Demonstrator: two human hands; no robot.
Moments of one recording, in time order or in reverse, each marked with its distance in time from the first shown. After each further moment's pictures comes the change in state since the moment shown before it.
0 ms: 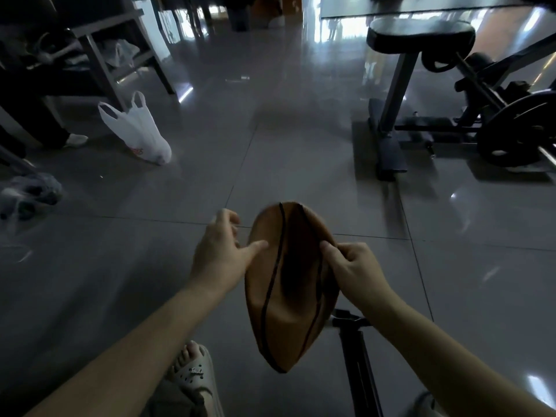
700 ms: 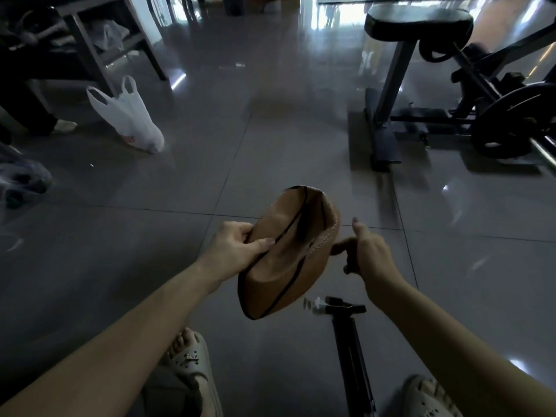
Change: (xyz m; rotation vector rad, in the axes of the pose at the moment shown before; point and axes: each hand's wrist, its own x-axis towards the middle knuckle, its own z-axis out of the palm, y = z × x) left_hand 0.000 -0.003 0.013 -0.488 -0.423 -0.138; right_hand 0.010 0.014 -0.020 0.141 0.193 0.267
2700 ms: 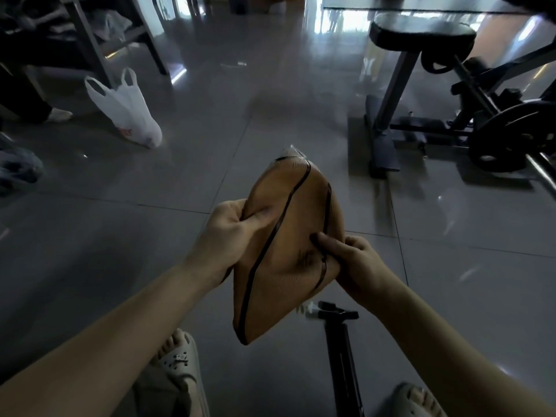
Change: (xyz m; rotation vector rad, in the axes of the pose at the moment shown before) left_hand -0.019 0.049 -0.001 -0.301 0.094 0.100; right_hand -0.010 -0.024 0.005 0.352 -0.426 0.064
